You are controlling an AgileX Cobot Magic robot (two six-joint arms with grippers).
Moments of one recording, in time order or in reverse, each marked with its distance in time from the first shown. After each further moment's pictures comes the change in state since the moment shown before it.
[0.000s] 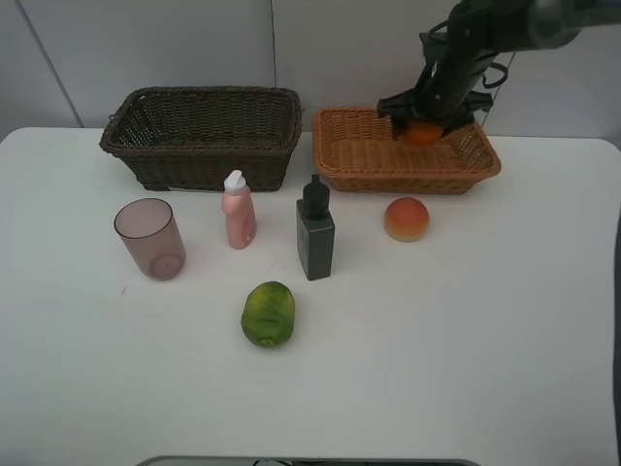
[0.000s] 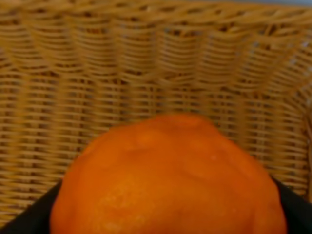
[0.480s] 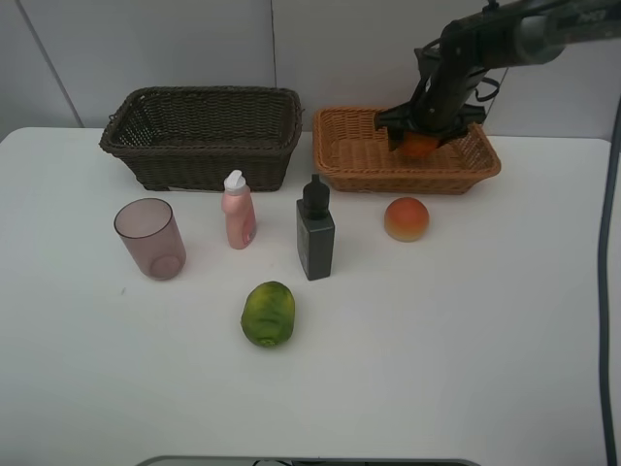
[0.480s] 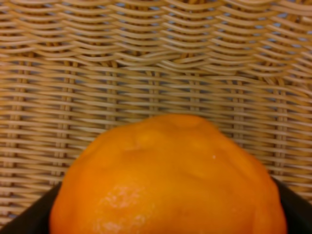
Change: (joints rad) left arm 0.000 0.000 0.000 0.000 0.000 0.000; right arm 0.000 0.038 0.000 -0.007 -0.024 0.021
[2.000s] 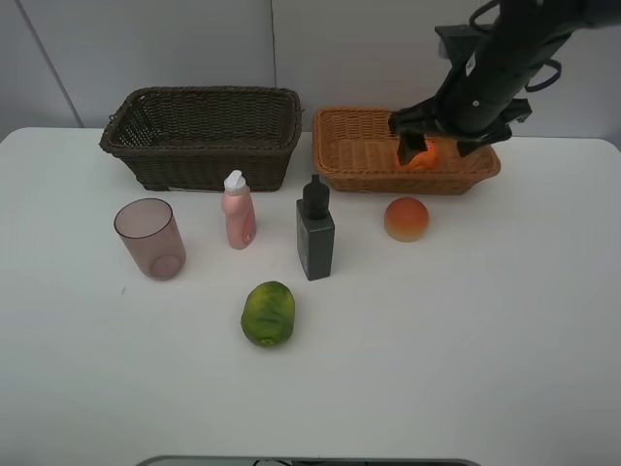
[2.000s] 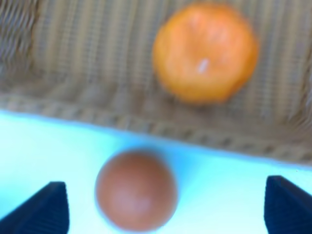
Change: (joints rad) left arm 0.000 0.000 0.000 0.000 0.000 0.000; right arm 0.103 -0.483 0.491 0.101 0.048 -0.089
